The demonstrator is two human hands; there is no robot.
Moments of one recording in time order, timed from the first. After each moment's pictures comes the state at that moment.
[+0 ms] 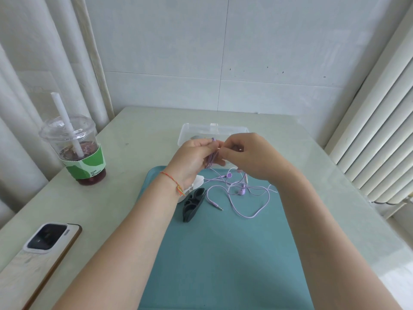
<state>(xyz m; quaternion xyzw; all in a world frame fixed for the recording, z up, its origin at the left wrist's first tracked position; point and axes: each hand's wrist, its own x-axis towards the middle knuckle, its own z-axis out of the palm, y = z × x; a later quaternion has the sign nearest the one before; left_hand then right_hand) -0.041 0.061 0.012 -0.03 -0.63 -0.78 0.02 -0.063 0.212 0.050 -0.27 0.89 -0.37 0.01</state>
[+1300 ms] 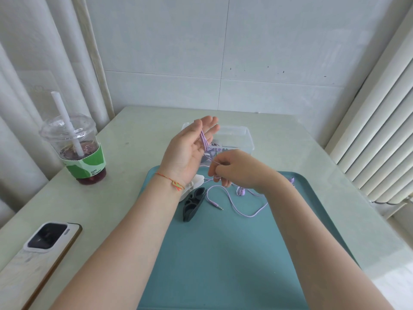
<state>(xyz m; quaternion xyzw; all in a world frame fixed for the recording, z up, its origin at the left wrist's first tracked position) -0.043 0.057 0.018 -0.03 -0.46 -0.88 0.11 -0.062 0.198 0.029 -0.27 0.89 -0.33 0.16</state>
